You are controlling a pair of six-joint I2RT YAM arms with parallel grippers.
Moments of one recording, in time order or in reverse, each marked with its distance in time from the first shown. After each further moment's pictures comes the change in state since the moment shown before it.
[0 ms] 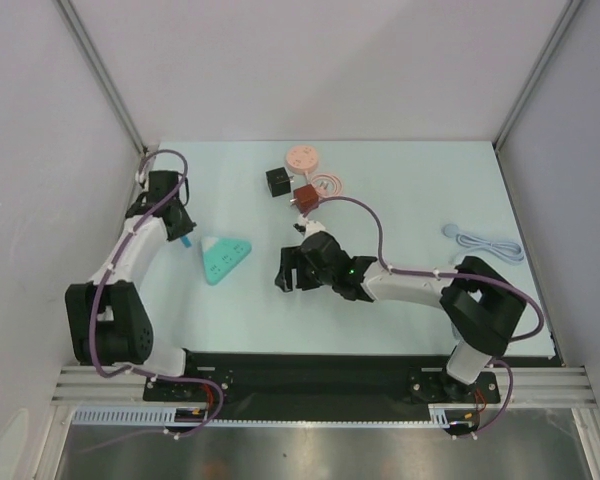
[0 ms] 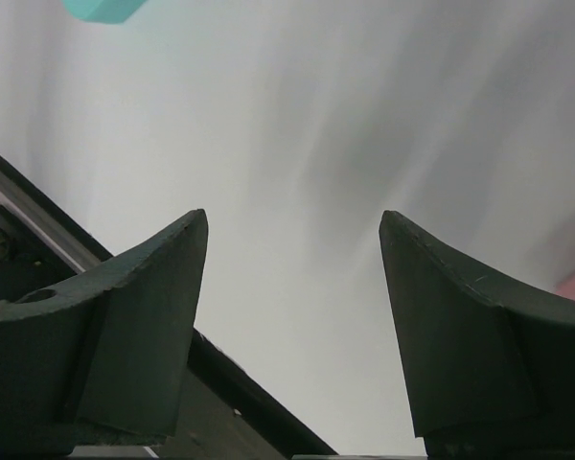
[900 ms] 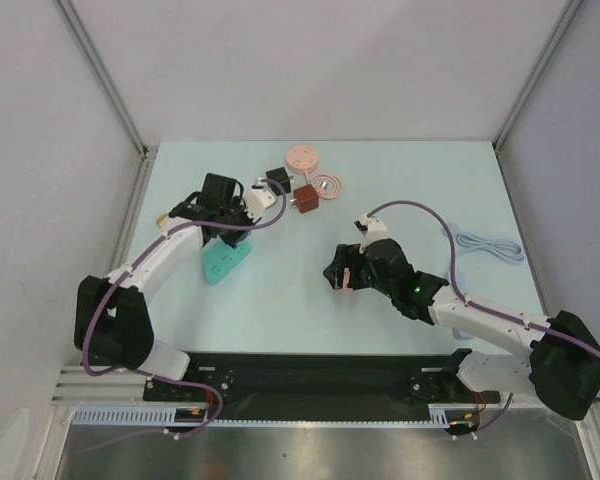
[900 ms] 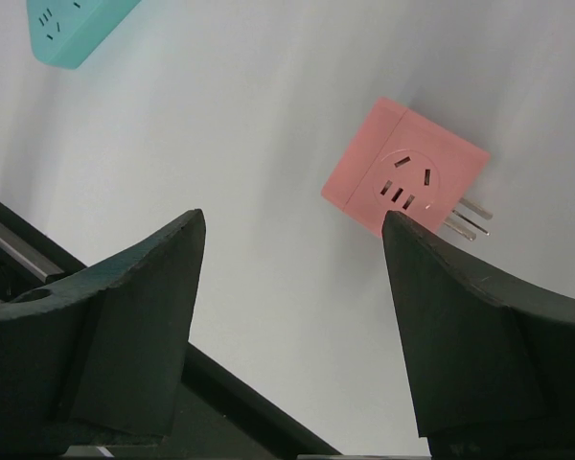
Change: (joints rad) left arm -0.344 -0.008 0.046 -0.013 0.404 1.016; right arm -0.151 -0.521 -0.357 -0.029 0.075 -0.105
